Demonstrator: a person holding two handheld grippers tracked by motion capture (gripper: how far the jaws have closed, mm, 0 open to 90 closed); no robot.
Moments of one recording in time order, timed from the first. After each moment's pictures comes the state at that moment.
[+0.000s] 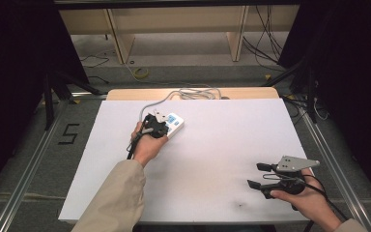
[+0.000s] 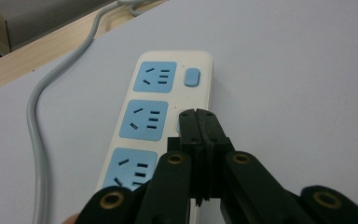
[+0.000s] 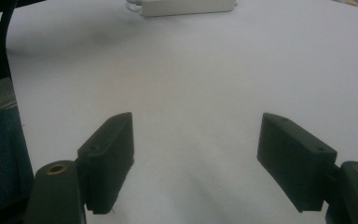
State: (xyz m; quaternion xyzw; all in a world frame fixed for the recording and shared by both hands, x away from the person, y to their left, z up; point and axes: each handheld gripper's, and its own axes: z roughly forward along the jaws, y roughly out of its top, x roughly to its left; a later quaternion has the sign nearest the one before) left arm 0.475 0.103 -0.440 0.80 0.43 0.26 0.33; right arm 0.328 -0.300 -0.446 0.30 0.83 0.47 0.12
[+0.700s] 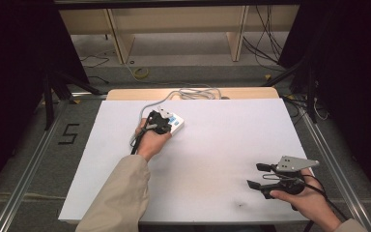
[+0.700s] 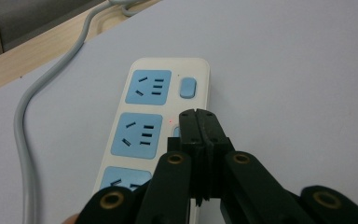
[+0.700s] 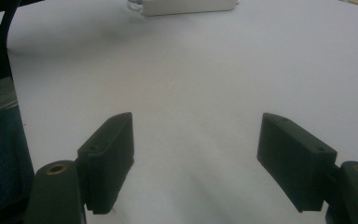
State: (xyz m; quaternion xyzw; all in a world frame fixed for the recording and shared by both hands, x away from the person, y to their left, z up) left arm 0.489 0.092 -0.439 0.81 0.42 0.25 0.32; right arm 0.328 -0.299 -0.447 0.30 0.83 0.46 0.11
